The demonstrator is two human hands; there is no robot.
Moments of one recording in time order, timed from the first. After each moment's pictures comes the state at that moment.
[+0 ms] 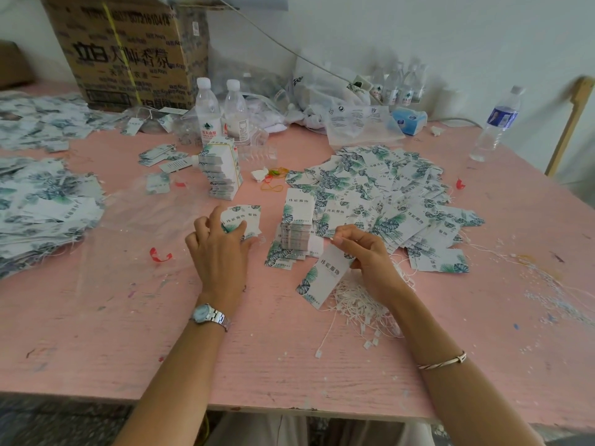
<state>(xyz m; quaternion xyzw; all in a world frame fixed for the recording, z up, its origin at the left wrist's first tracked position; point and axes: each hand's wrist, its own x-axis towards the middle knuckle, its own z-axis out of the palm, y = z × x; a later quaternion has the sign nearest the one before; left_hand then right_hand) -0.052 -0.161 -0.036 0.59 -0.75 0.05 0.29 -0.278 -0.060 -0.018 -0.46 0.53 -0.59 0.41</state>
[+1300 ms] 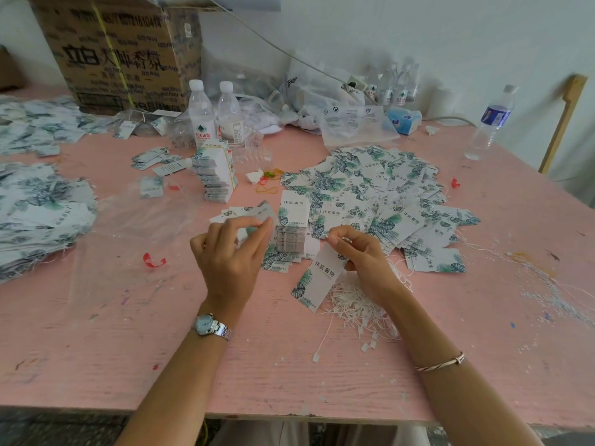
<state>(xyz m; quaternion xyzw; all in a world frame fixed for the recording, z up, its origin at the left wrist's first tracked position) -0.068 -0.148 -0.027 0.33 -0.69 0.23 0.60 -0.281 -0.061 -0.021 -0.48 0.51 -0.59 0.40</state>
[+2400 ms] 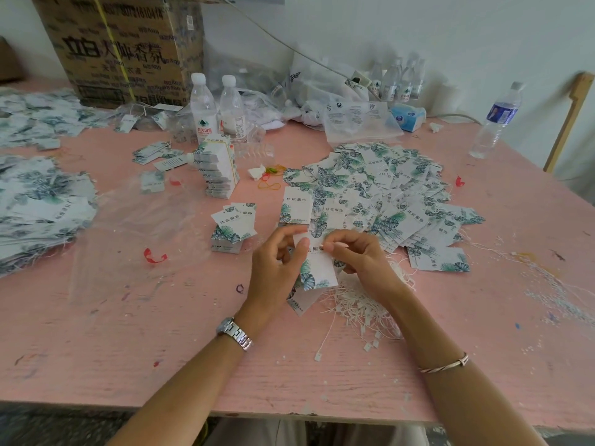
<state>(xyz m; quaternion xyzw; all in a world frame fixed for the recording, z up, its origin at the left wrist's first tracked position) -0.109 -0.122 -0.045 0.31 -0.69 -0.40 0.52 -0.275 -0.058 -0.017 -0.53 0.47 -0.57 0.42</state>
